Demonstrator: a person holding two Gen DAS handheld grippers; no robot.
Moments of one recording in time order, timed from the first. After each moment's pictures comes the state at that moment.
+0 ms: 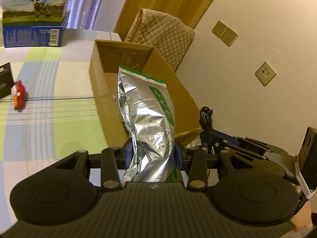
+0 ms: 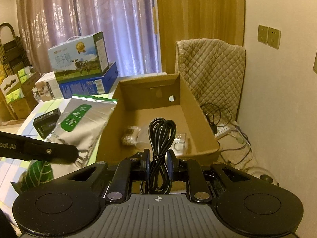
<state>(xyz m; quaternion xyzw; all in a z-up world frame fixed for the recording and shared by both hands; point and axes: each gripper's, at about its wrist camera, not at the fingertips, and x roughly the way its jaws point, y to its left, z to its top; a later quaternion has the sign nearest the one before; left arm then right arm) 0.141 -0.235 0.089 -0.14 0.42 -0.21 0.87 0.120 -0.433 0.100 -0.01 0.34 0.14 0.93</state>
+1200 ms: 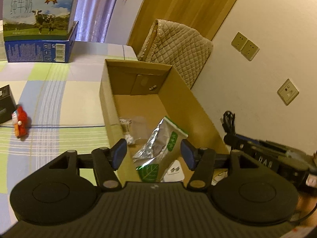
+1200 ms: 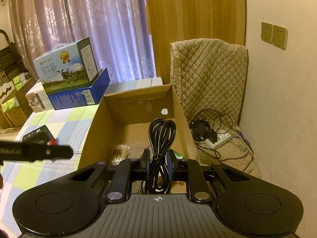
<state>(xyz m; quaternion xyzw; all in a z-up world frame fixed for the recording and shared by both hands) 0.217 -0.232 0.085 -0.13 0.41 -0.16 0.89 0.209 -0.452 0.108 0.01 0.35 0.14 0.93</state>
